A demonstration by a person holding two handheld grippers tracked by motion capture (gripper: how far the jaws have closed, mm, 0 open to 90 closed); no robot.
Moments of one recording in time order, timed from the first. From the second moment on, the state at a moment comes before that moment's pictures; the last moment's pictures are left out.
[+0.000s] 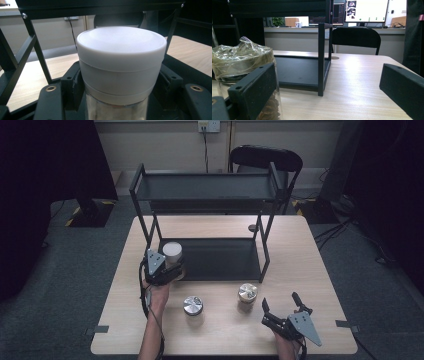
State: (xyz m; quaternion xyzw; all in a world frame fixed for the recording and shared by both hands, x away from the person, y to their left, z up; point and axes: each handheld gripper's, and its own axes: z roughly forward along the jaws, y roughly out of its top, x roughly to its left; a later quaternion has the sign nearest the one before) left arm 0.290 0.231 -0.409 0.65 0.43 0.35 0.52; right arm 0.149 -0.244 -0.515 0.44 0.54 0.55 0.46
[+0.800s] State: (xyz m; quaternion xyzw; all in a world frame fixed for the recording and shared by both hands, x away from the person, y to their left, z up) left arm 0.311 0.229 -0.415 0.66 0.45 0.34 0.50; right arm 0.149 -0.245 -0.515 0.44 0.54 0.55 0.46
